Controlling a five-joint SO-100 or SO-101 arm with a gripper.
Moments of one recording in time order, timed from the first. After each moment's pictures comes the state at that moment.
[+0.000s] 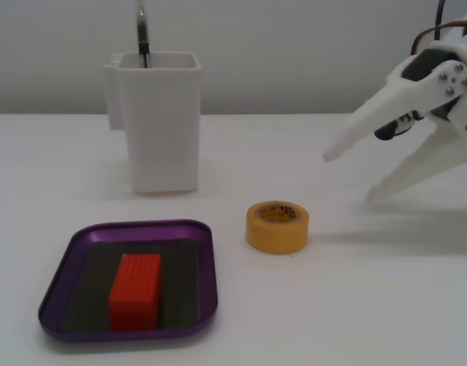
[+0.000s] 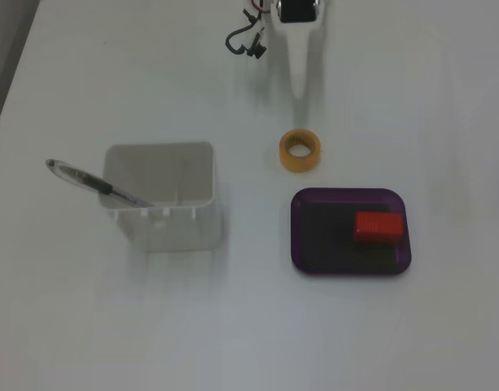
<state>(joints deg) -0.4 192.5 176.0 57.4 -3.6</state>
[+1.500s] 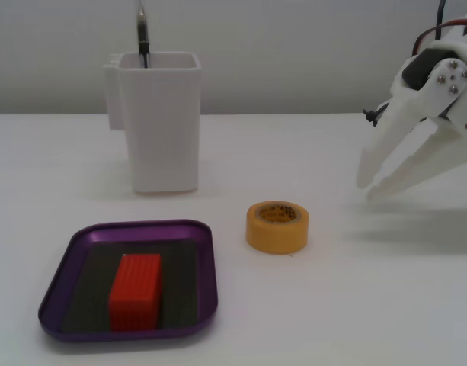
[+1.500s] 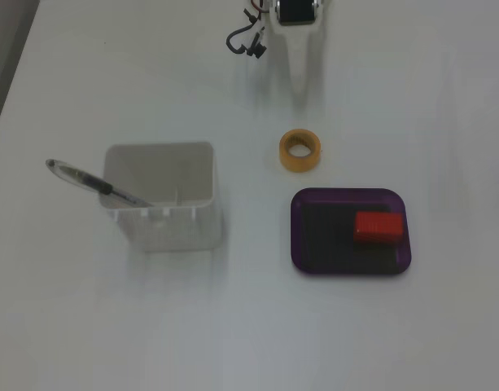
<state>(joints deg) -0.4 192.5 177.7 57.2 -1.1</state>
